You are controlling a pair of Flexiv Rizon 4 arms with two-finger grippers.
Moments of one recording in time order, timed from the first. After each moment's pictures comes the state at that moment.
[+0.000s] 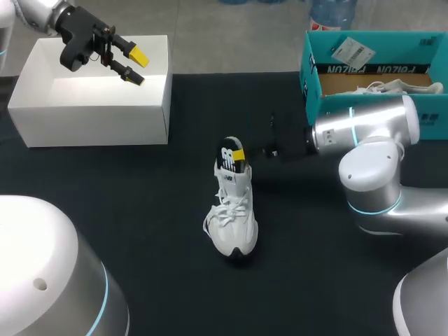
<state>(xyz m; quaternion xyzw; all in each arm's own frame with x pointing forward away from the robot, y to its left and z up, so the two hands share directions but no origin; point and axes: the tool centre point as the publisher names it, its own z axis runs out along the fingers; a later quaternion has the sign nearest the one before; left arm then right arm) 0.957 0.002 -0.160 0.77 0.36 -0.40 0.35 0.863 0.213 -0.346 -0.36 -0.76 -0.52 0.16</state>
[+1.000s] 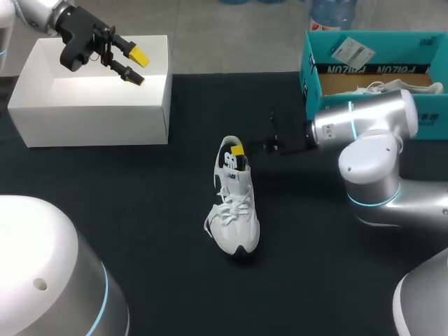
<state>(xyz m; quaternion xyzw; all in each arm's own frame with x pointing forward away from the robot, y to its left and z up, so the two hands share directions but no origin) 0.957 0.002 -0.160 0.77 0.36 -0.40 0.35 0.880 0.212 -0.343 -0.35 -0.76 -0.52 0.15</state>
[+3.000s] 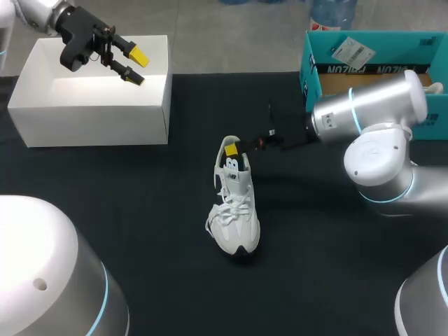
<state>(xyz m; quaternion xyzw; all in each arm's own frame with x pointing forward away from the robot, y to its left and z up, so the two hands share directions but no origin) 0.957 0.002 -0.160 0.77 0.36 -0.40 0.35 0.852 0.211 -0.306 -0.37 -0.78 -0.48 0.14</state>
